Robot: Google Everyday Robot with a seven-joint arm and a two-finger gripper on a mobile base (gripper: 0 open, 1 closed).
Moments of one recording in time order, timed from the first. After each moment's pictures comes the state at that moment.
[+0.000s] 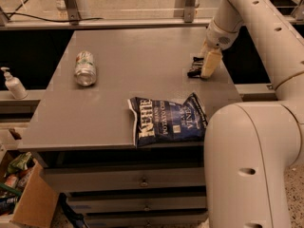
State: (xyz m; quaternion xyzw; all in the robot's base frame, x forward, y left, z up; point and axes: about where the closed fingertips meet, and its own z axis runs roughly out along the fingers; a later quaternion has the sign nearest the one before) arm 0.732 -0.199 0.823 -0.67 0.73 0.02 0.14
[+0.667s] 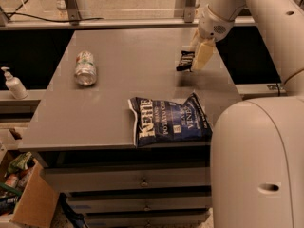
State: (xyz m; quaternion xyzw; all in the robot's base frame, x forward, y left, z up) arm 0.697 -0.152 0.874 -0.69 0.70 0.07 0.16
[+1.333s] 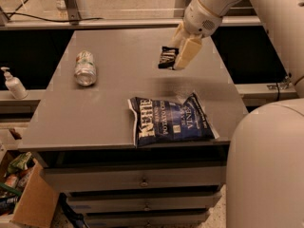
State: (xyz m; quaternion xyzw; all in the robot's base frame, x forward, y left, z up) arm 0.664 -0.087 0.904 -0.73 0.64 0.12 0.21
